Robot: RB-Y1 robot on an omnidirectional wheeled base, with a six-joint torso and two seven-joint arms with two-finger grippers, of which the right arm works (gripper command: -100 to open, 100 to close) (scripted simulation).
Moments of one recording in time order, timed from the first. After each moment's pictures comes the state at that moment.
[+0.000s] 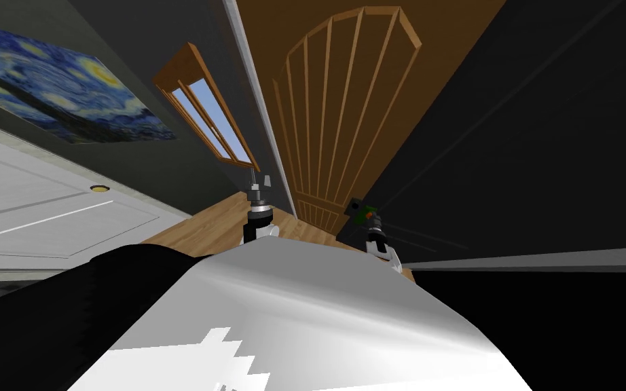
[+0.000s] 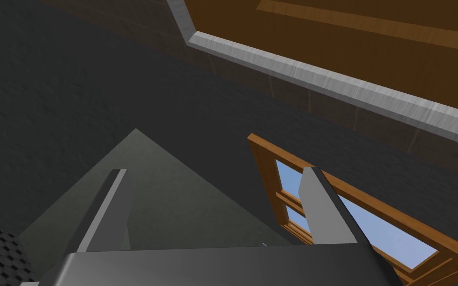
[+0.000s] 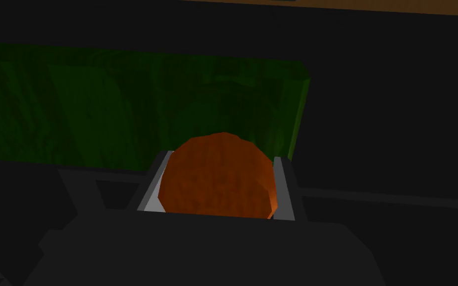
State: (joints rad) arm 0.10 -0.19 -0.30 -1.28 0.24 -0.34 -0.42
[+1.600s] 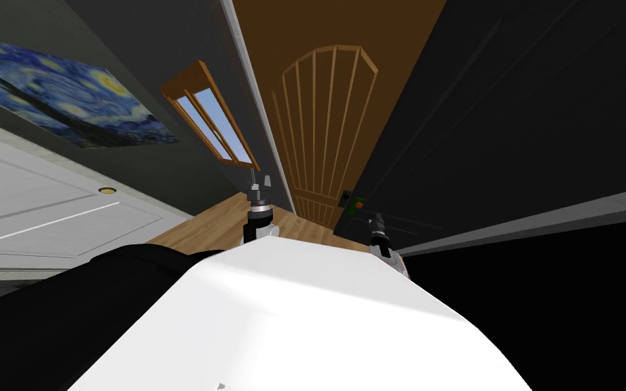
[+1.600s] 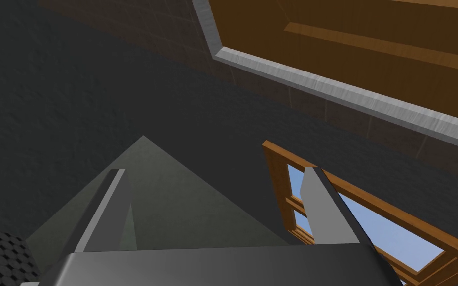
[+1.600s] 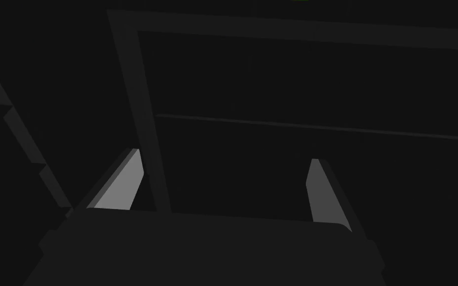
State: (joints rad) arm 0.14 -0.21 -0.31 -1.29 0.24 -0.35 -0.44
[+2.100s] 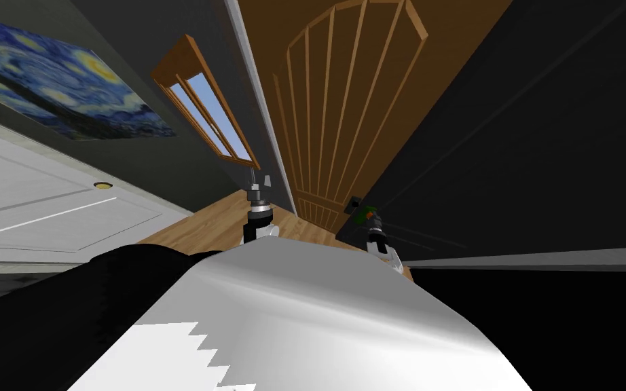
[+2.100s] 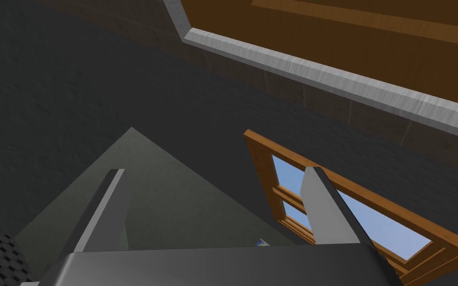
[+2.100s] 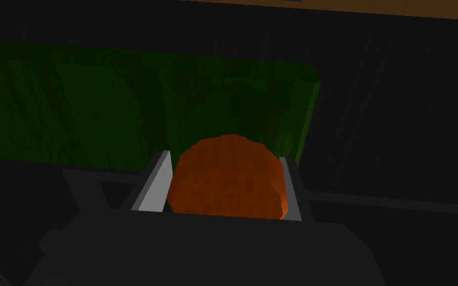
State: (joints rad) arm 0.11 -0.20 -0.29 -1.28 0.24 -0.36 -0.44
